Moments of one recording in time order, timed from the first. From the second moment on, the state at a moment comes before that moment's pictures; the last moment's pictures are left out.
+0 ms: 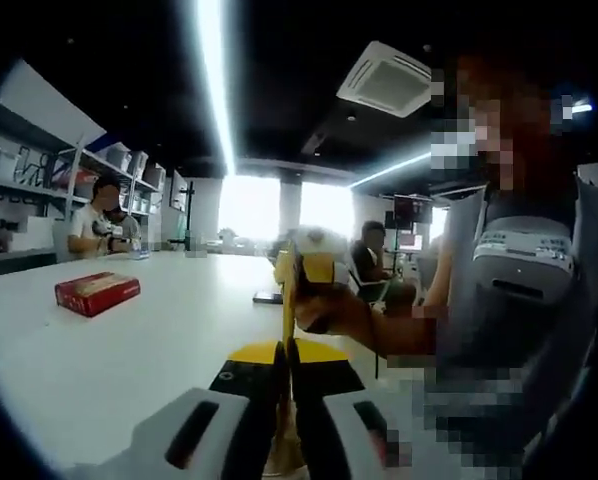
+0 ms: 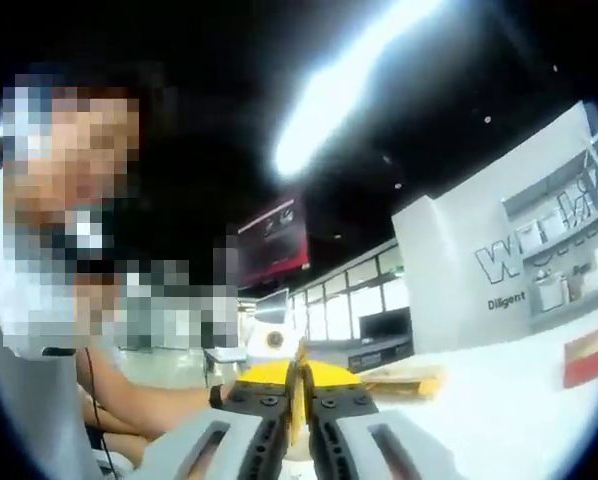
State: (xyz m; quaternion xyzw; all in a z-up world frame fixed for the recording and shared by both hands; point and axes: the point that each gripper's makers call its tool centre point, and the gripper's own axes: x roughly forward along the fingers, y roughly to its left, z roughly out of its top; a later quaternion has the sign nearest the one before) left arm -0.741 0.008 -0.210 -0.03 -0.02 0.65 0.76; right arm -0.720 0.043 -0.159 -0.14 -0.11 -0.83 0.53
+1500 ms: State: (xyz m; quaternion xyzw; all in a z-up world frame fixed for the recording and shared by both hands) left arm -0.736 0.009 -0.207 -0.03 0.02 0.65 0.76; right arm -0.728 0.011 -0.187 -0.09 -0.06 -0.83 0.55
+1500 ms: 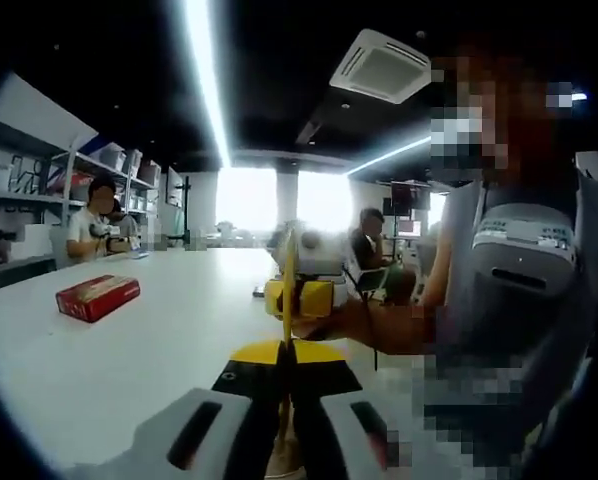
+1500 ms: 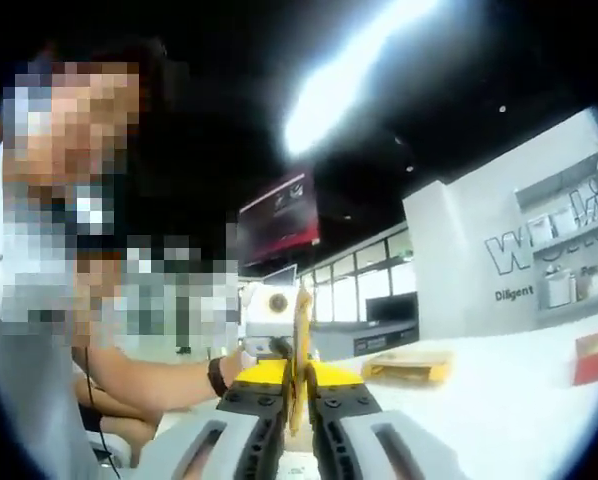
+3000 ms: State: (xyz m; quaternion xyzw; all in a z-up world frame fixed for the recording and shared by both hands) left arm -0.742 0.002 -0.221 -0.04 0.00 0.66 0.75; right arm -0.734 0.026 -0.180 -0.12 -0.10 -0.83 0.53
